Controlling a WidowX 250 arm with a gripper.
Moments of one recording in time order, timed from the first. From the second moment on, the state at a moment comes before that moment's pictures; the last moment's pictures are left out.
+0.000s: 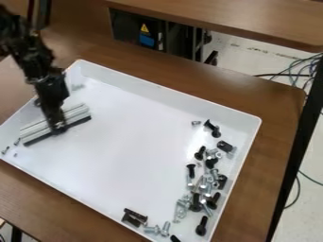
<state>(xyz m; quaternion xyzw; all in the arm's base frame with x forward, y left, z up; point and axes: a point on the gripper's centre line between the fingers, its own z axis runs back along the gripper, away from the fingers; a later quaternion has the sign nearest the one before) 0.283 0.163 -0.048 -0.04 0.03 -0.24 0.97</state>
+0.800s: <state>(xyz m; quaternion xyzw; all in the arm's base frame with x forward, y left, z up) 0.263 0.092 -0.061 -0.03 -0.07 -0.10 0.99</state>
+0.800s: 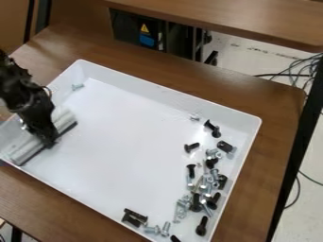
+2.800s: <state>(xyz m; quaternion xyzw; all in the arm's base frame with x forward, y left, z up) 0.297 -0.031 -0.015 -0.02 -0.10 0.11 0.99</state>
